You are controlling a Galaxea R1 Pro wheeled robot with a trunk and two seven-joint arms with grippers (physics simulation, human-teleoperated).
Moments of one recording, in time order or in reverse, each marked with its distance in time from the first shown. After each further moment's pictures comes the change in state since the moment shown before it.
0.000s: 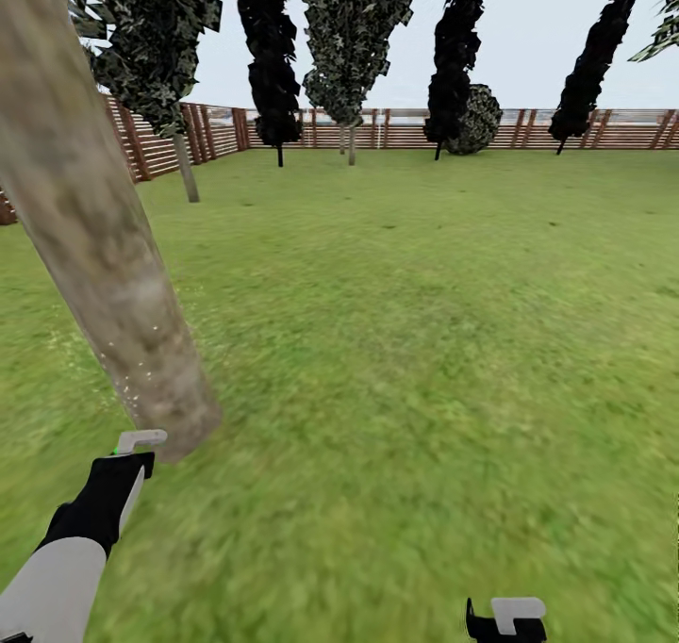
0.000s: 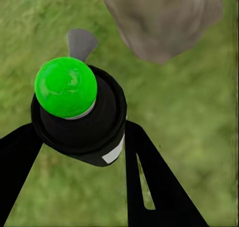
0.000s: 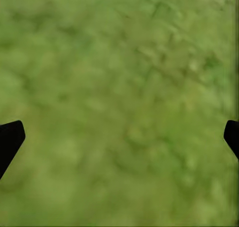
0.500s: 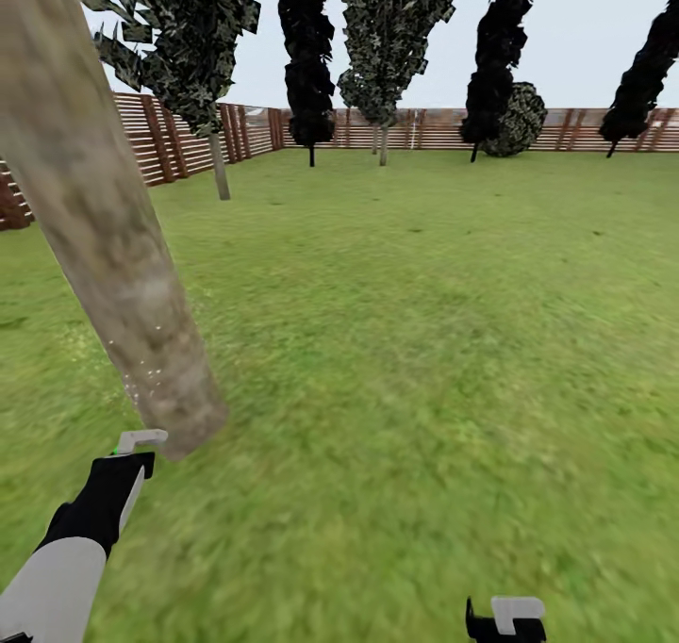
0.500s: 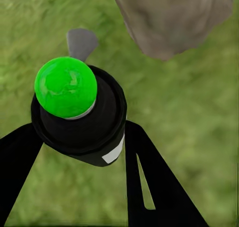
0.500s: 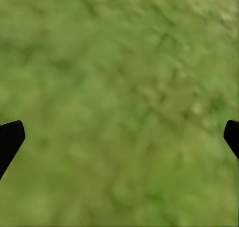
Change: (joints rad) left arm 0.000 0.000 0.000 0.000 0.000 0.000 0.000; right arm 0.000 0.001 0.000 0.000 0.000 0.000 0.000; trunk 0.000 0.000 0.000
